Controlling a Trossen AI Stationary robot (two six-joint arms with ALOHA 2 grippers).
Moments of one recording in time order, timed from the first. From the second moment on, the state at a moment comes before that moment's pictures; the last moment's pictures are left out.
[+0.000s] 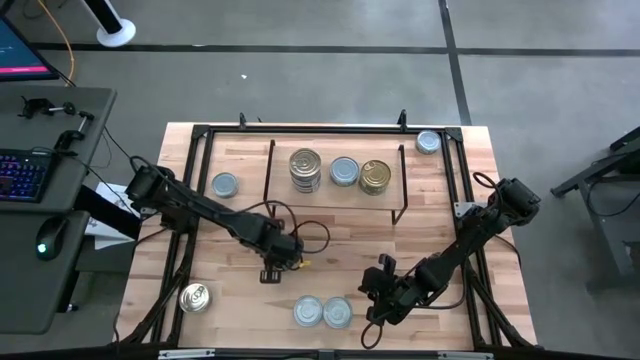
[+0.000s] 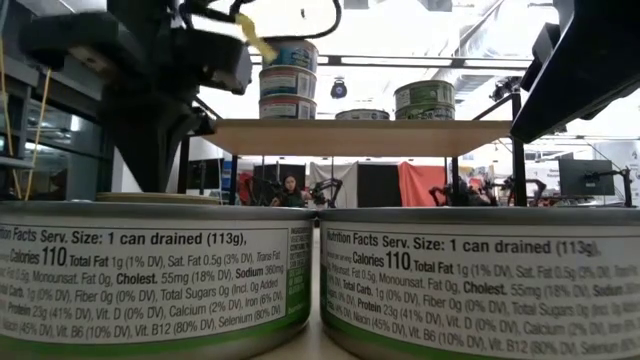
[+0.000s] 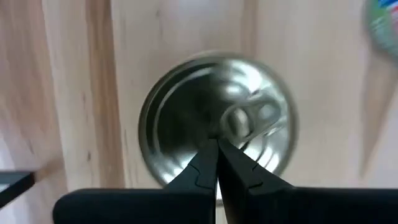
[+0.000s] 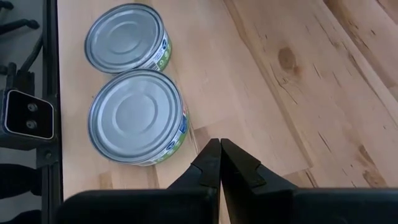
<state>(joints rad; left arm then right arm) -0.32 1.73 1.13 -0.79 -0.01 -0.30 0.71 1.73 1.06 -0.33 0.46 0.91</state>
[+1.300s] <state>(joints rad) -0.40 1.77 1.12 -0.38 -0.28 -0.21 0.52 1.73 0.80 0.14 0.34 1.01</state>
